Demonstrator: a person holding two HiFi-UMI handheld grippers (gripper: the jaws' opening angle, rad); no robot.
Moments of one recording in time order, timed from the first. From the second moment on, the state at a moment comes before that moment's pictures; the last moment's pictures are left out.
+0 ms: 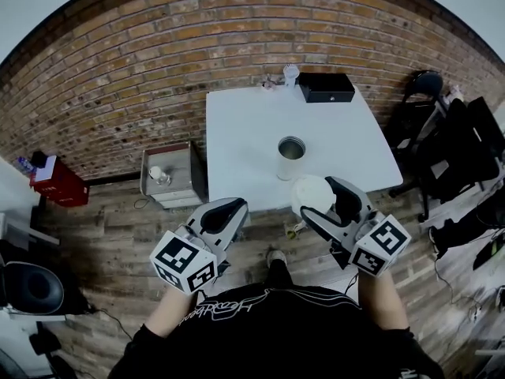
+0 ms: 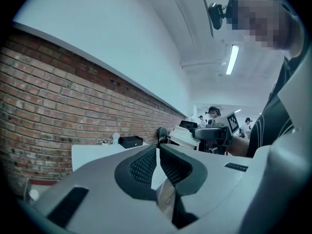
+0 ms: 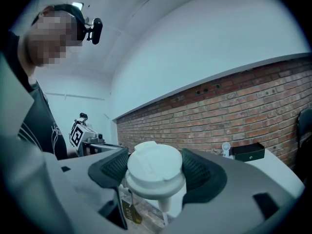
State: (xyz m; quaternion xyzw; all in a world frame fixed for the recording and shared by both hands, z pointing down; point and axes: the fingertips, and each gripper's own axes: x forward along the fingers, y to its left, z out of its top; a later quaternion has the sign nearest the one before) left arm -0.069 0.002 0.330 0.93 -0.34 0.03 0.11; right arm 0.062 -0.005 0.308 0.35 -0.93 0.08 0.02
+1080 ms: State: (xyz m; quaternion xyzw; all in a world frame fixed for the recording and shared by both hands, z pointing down) left arm -0.051 -0.004 0.330 0.94 -0.33 0.03 0.11; right arm 0.082 -0.007 0.324 0.37 -0.92 0.09 0.02
